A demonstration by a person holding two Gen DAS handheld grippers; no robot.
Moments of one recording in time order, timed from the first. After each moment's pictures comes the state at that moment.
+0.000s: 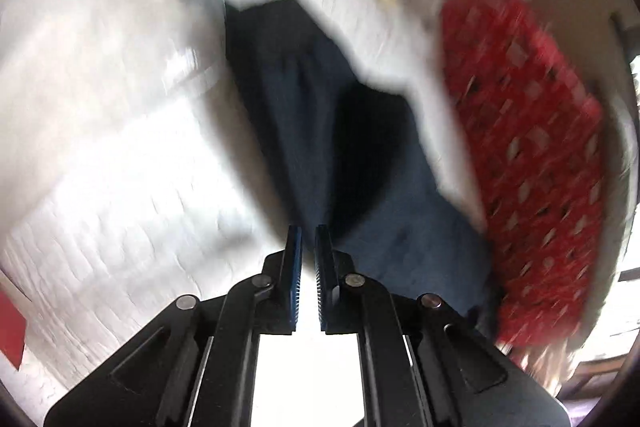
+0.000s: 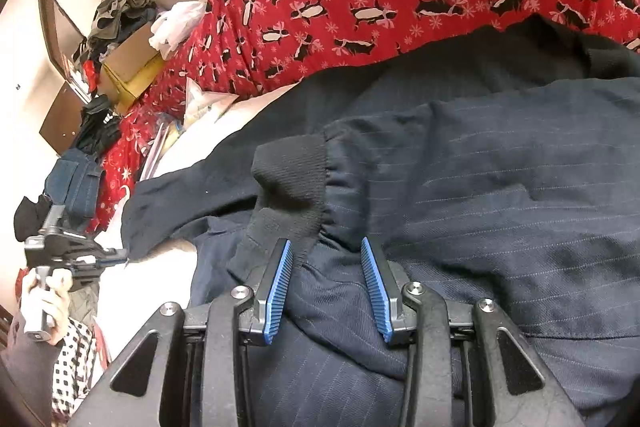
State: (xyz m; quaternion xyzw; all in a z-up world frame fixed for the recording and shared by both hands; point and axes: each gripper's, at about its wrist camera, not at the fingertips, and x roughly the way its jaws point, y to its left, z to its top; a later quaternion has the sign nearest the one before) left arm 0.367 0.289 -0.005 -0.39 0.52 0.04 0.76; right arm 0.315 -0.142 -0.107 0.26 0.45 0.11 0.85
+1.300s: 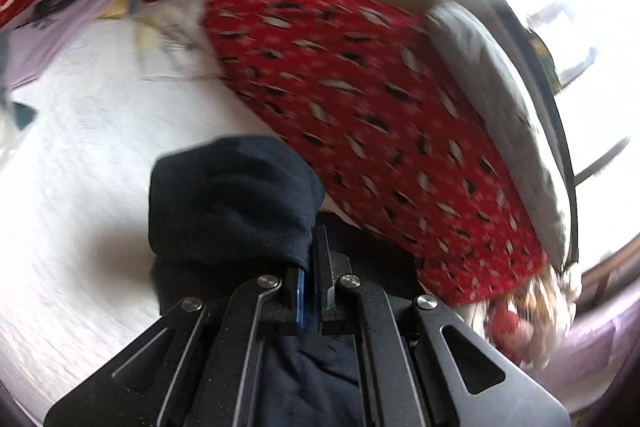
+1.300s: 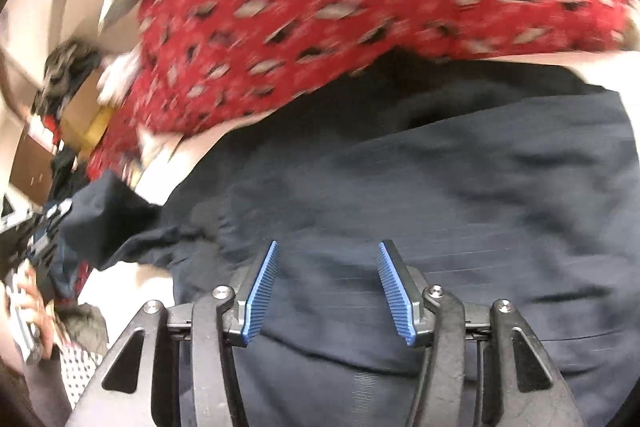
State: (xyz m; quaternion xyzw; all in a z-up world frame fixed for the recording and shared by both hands) left arm 0.380 0.083 0.133 -0.29 0.44 -0.13 0.84; right arm 0.282 -0.274 -0.060 0.31 0.49 0.00 0.82
